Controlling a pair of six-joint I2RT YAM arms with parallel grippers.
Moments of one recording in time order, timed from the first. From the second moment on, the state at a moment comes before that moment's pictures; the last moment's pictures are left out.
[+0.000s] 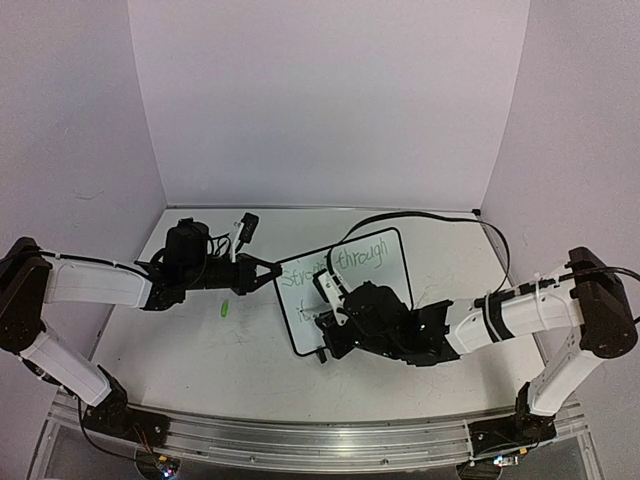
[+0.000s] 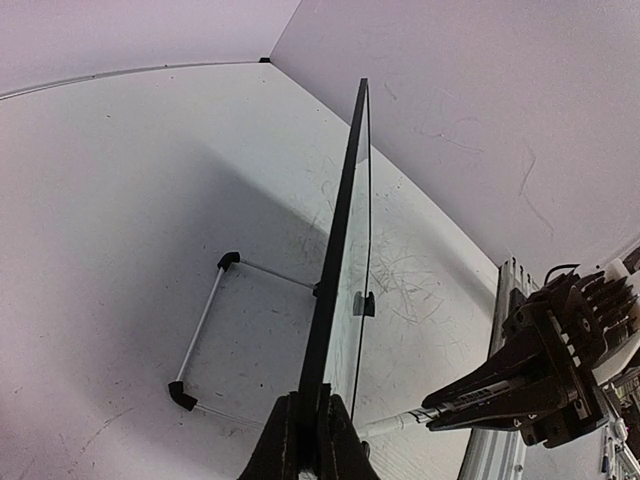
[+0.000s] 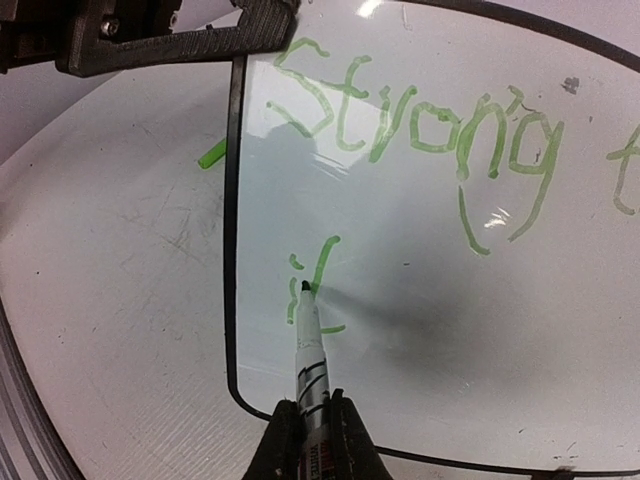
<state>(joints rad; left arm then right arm) -0.65 1.45 0.70 0.42 0.50 -0.35 1.19 1.64 0.90 0.16 0.35 0.29</state>
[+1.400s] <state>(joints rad) -0.65 1.45 0.71 0.41 0.49 -0.34 1.17 1.46 0.70 0.28 0.34 0.05</state>
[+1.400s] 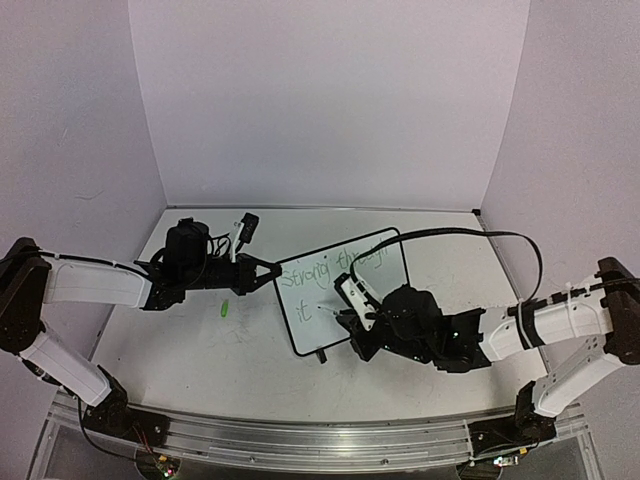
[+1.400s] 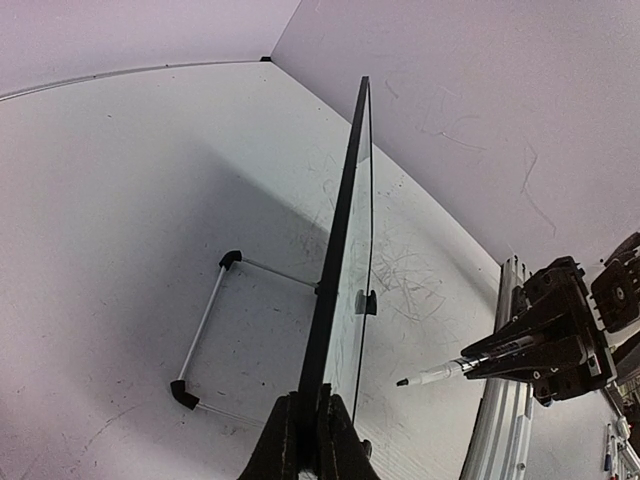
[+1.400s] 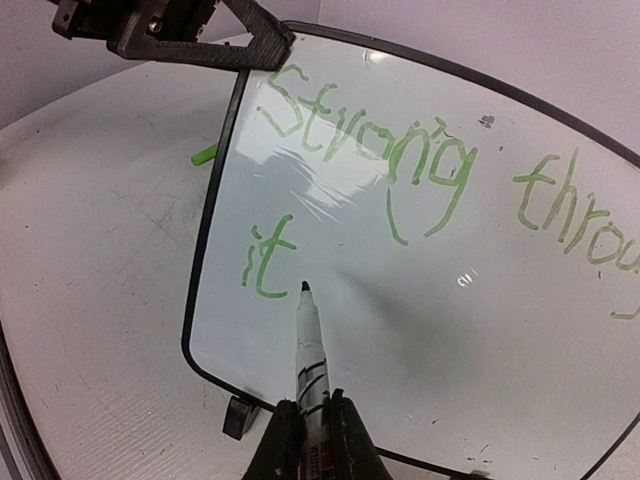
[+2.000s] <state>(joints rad) -0.66 1.43 0.71 0.39 0.48 -0.34 1.17 1.56 0.73 0.31 0.39 0.10</state>
